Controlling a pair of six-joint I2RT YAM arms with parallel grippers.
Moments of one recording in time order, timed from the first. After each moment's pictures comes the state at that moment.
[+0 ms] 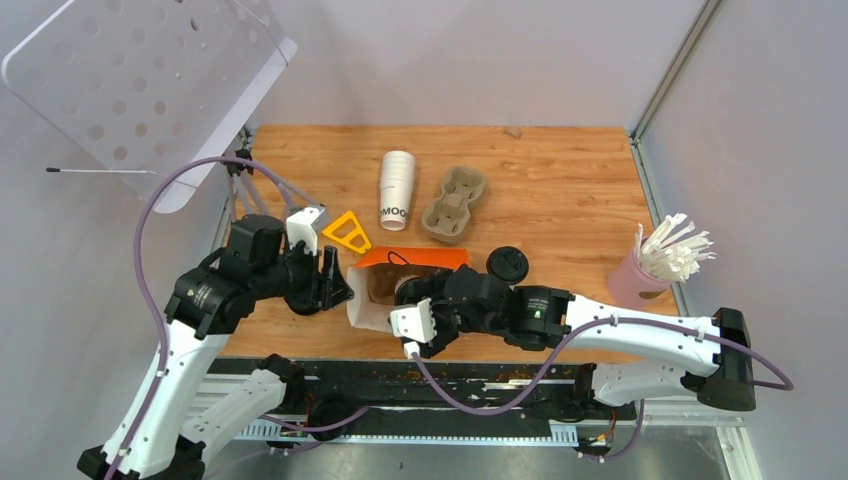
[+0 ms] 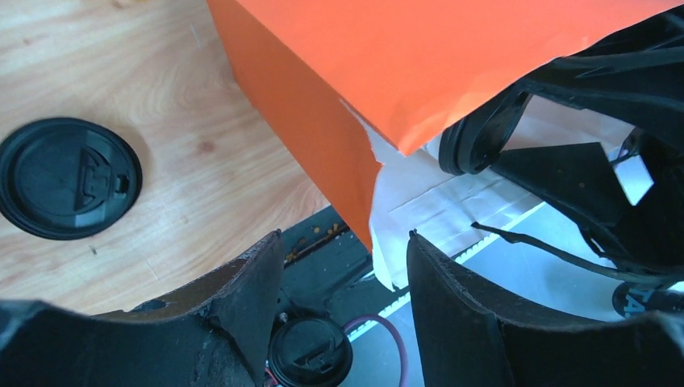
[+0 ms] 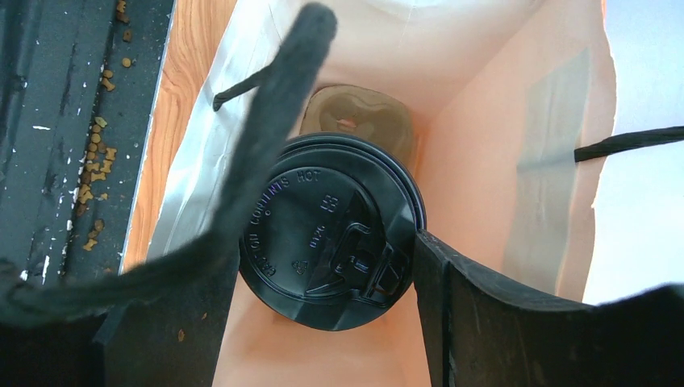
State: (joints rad) left arm -0.45 0.80 1.21 -1.17 0.30 -0.26; right arm 1.30 1.18 1.02 -0.41 0.04 -0.77
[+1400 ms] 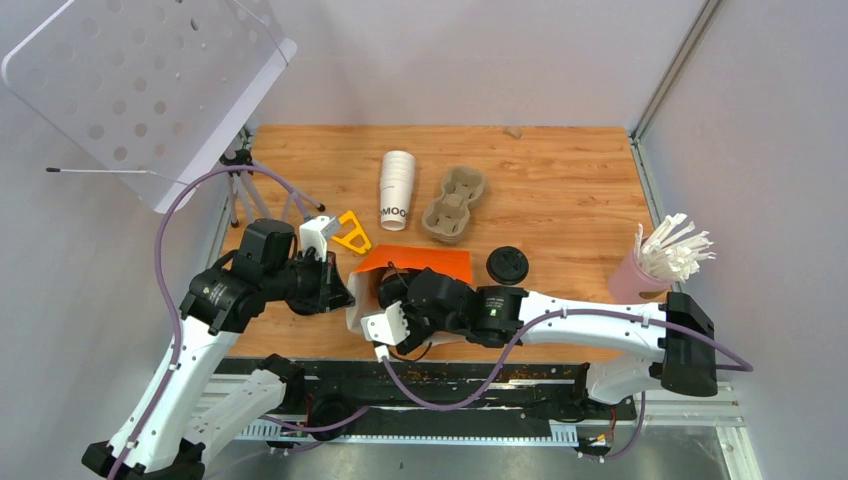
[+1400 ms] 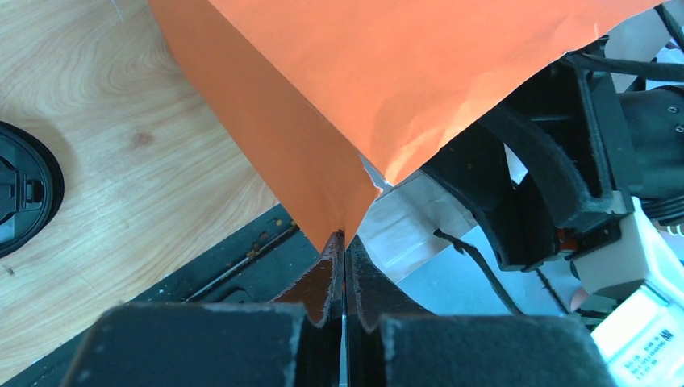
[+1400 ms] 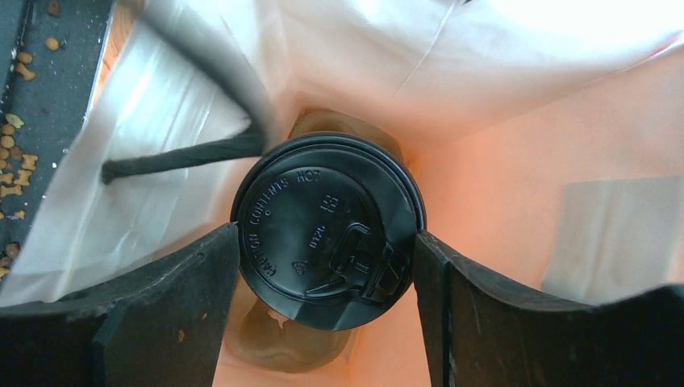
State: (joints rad) left arm -0.45 0.78 1.07 -1.11 0.44 -0.29; right arm 1.31 1.39 1.06 -0.31 0.13 -0.88
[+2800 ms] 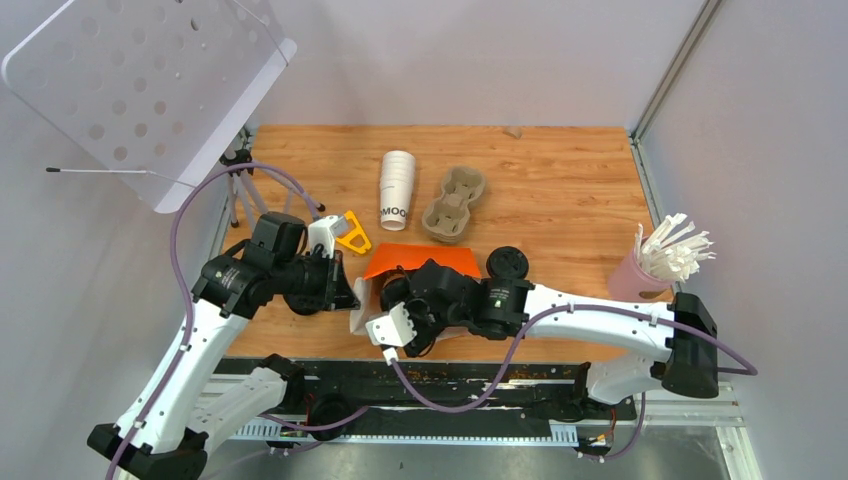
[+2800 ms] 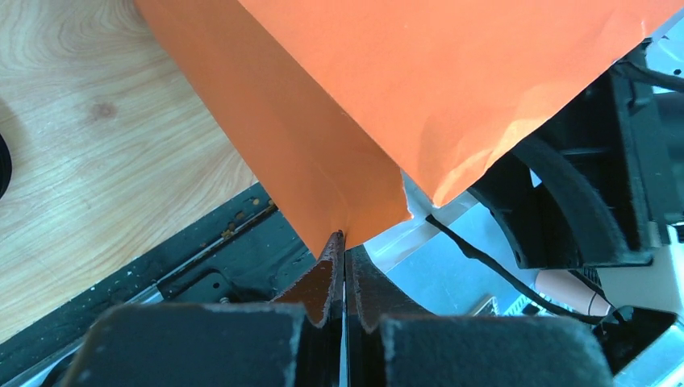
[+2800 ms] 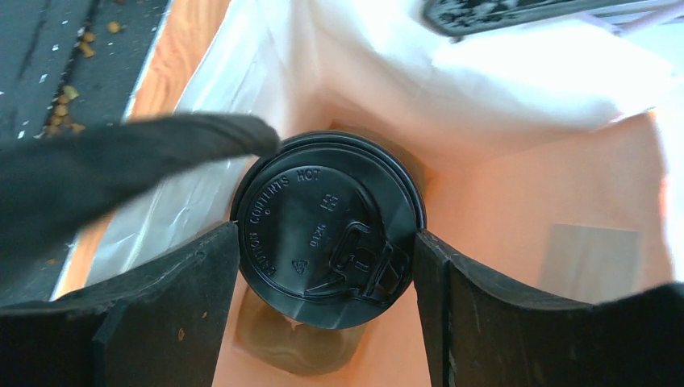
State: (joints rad) left arm -0.45 0.86 1.09 -1.14 0.49 -0.32; right arm 1.28 1.38 1.12 -0.42 0.00 -0.95
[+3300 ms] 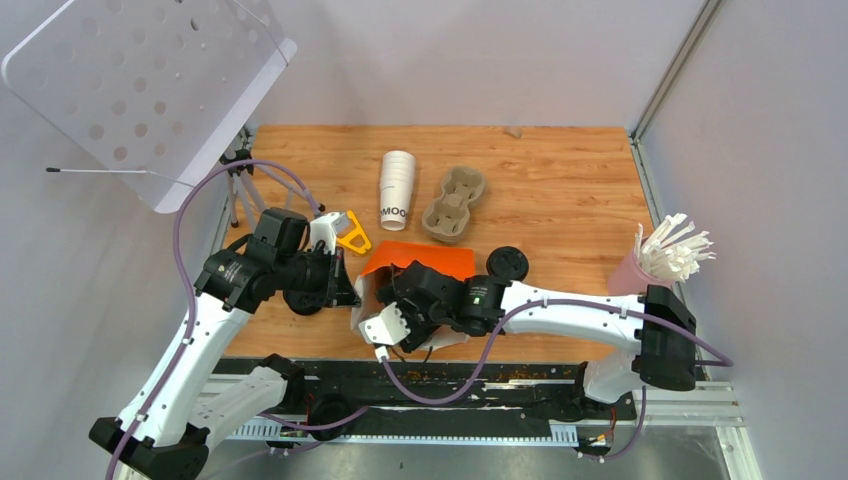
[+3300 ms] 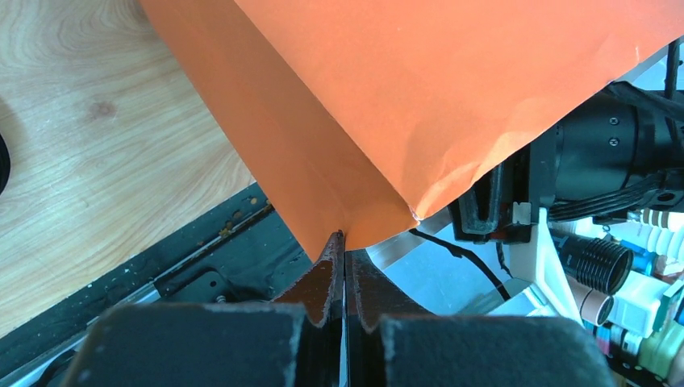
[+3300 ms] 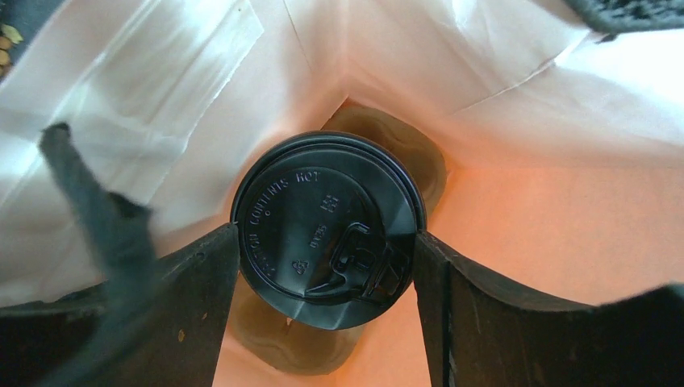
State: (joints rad) left arm -0.45 0.89 1.11 -1.15 0.49 -0.34; right arm 1.26 1.49 1.17 -0.49 0.05 -1.00
